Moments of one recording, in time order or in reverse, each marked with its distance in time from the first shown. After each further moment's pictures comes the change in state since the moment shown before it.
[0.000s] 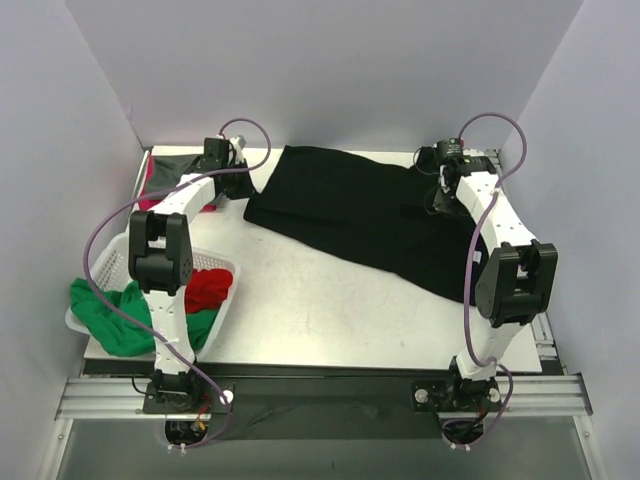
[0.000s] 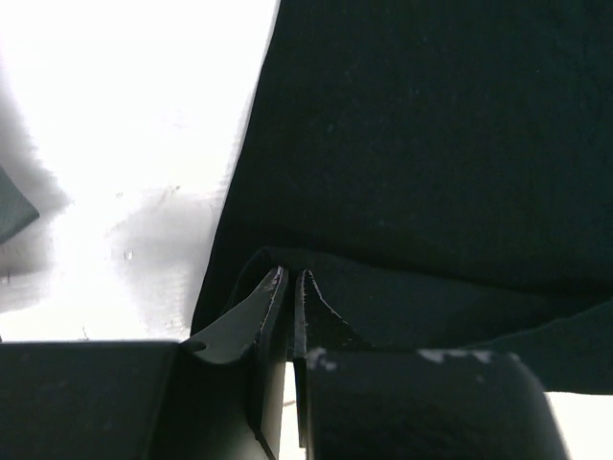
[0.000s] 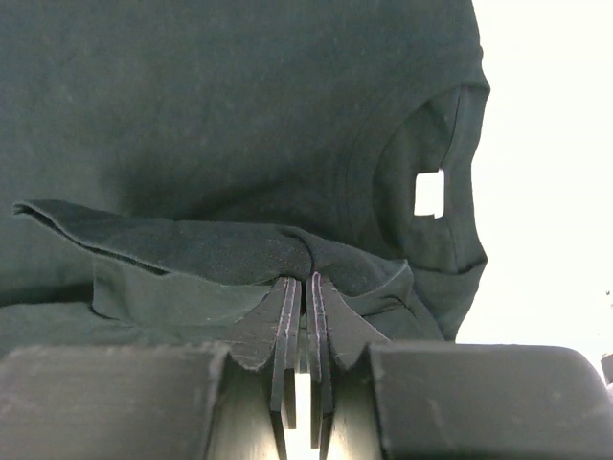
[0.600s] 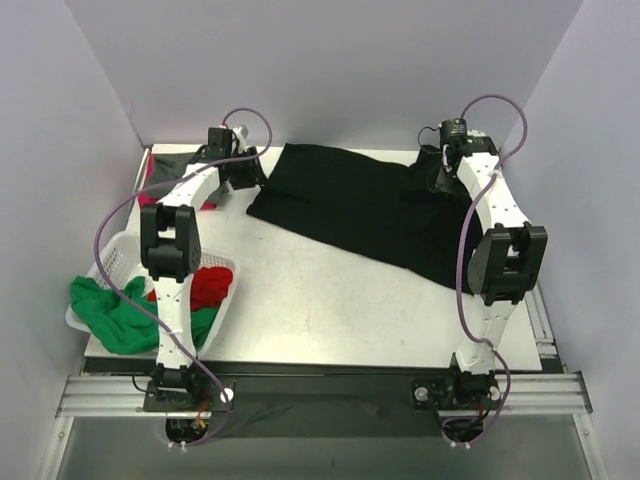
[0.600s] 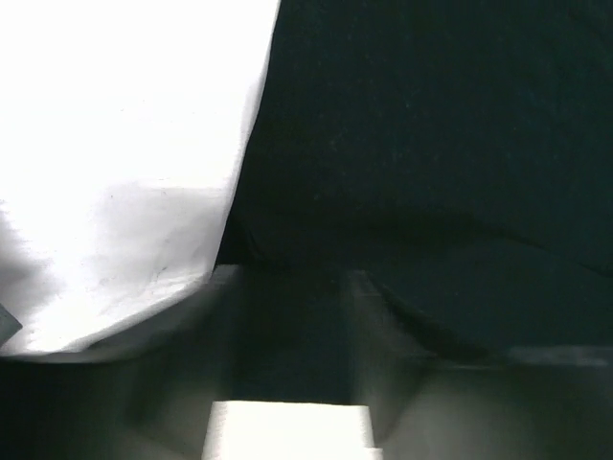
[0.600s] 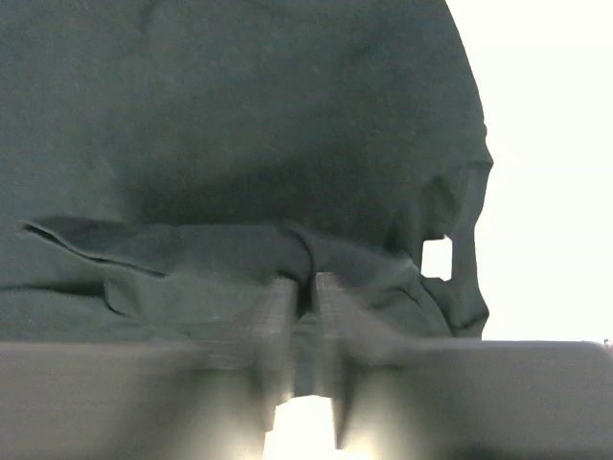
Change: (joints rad) left arm 0.005 0.167 0.237 -0.049 0.043 -0.032; right arm -0.039 0.171 0.257 -0.042 -0.023 -0.054
